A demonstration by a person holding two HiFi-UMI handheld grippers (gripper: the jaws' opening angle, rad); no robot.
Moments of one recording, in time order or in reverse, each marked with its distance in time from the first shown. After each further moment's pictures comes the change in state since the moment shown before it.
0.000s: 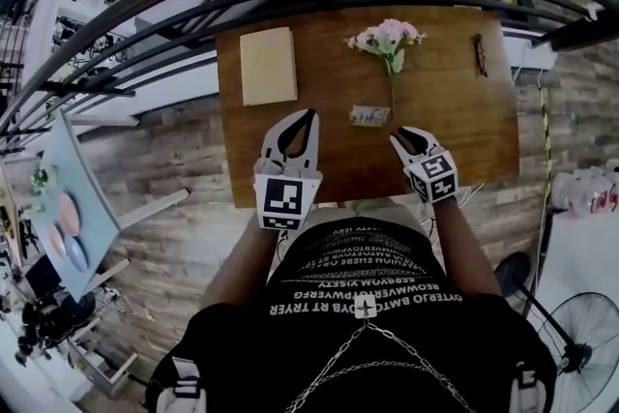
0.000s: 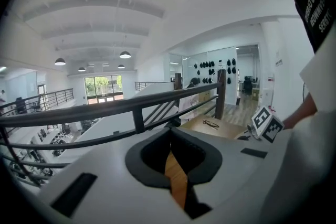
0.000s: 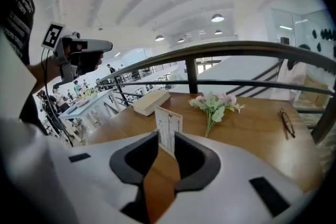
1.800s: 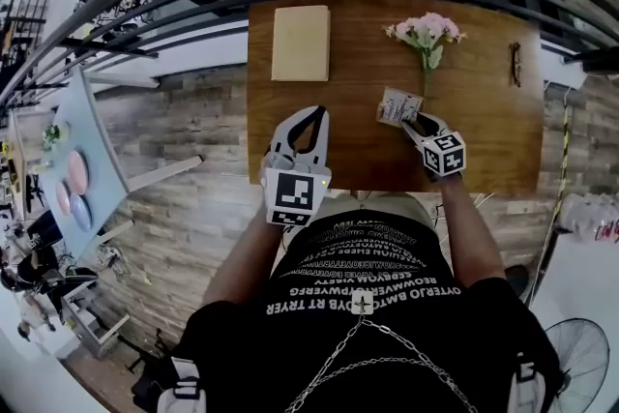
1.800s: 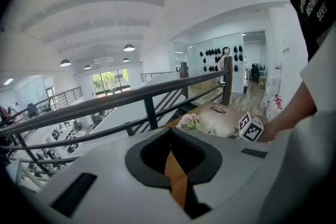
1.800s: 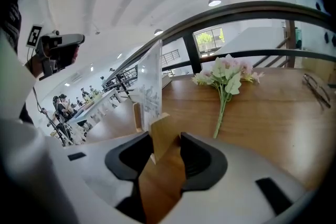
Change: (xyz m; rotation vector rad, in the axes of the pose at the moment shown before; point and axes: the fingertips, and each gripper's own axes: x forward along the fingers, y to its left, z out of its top) left arm -0.028 0.026 -0.034 0.030 0.125 0.091; right arm 0.087 -0.018 -0.054 0.090 0.058 0.125
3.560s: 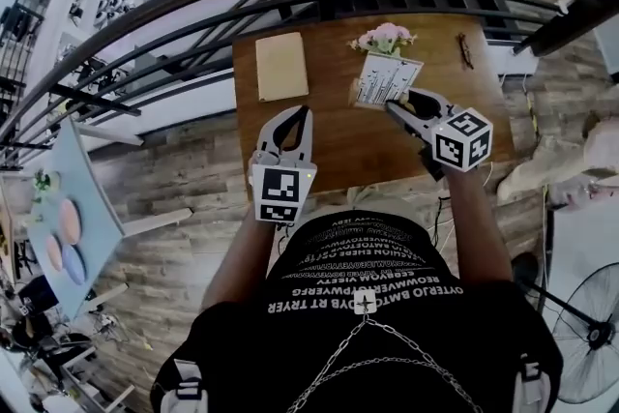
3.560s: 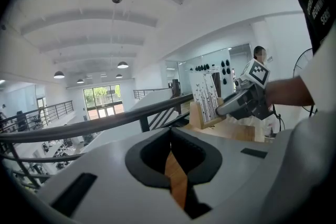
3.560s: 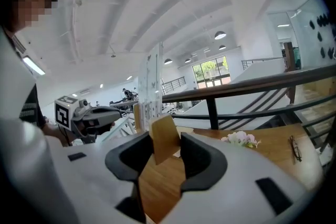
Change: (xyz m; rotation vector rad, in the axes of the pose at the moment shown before) left arm -0.087 -0.018 0.033 0.058 -0.194 -0.082; right arm -0.188 0.152 0.175 -0.068 -0.297 0.025
